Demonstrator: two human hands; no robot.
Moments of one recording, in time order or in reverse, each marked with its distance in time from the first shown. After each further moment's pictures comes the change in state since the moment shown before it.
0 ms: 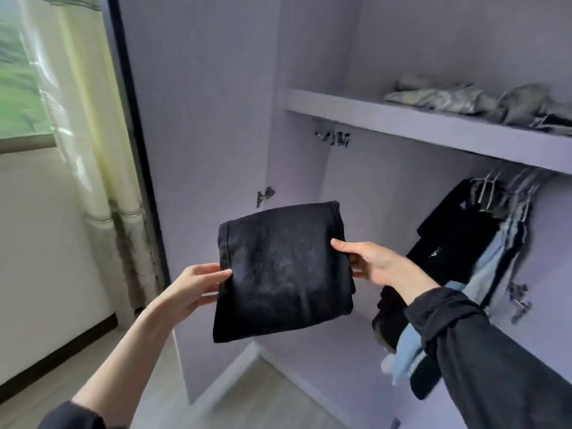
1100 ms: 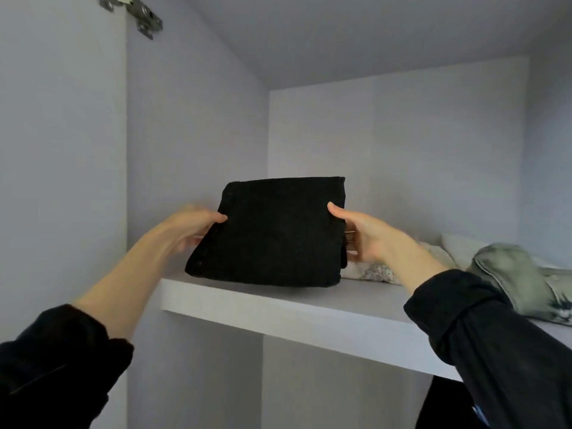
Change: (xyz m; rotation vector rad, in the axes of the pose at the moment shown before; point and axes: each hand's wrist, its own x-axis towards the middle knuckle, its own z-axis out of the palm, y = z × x) left_hand 0.380 0.459 0.144 0.336 0.047 0.497; right_hand 0.185 -0.362 -0.243 0.099 0.351 -0.404
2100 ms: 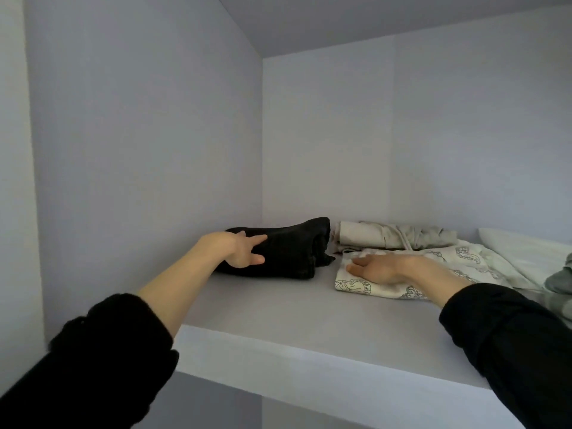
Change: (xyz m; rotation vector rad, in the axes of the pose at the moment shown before) left_hand 0.130 -0.029 0.079 1.341 -0.379 0.078; right_hand 0.129 0.053 -0.019 -1.532 0.018 0.140
